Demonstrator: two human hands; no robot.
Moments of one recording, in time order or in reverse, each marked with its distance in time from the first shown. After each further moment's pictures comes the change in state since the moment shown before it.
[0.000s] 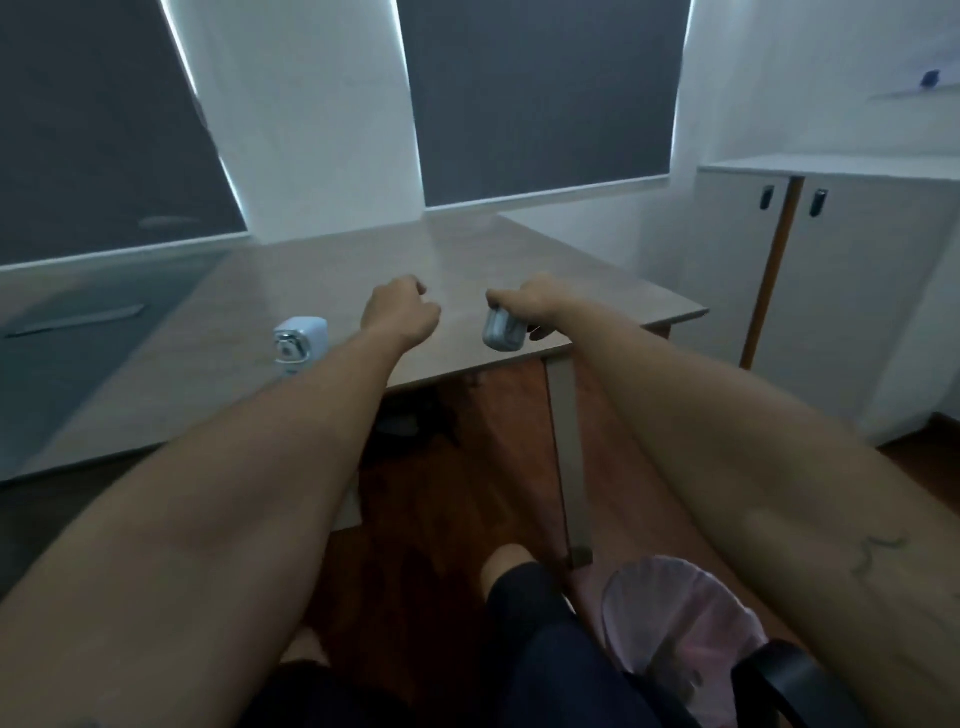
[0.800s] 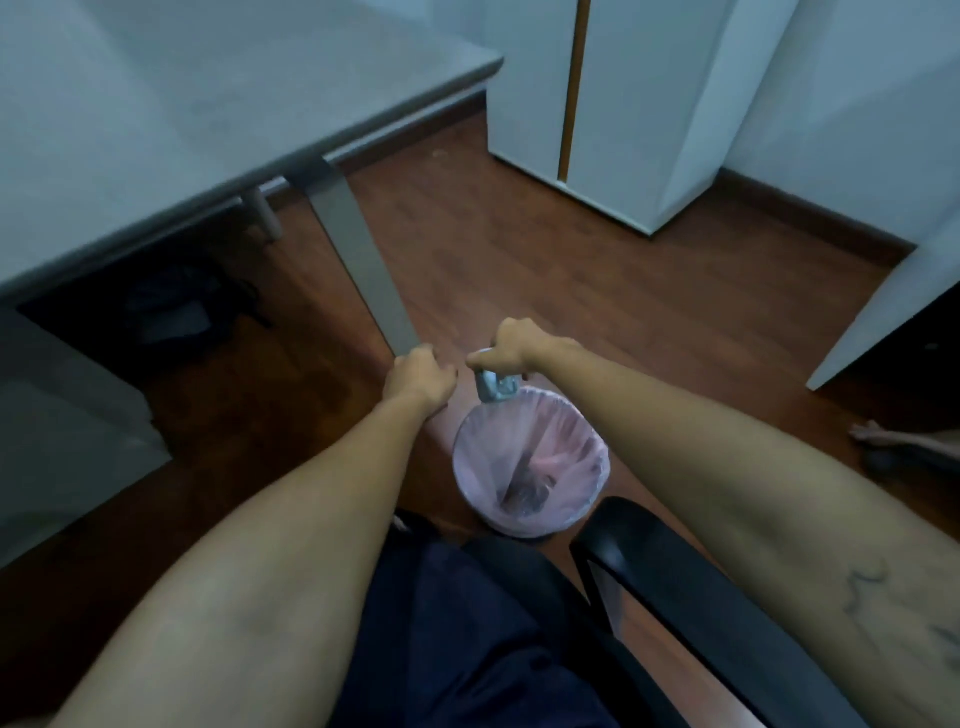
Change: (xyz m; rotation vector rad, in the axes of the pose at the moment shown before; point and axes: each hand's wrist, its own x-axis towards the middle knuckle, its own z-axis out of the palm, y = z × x) left_hand -0.112 0.028 0.375 0.053 -0.686 -0.062; right_hand -0.031 0.355 0.028 -0.342 -0.214 0.480
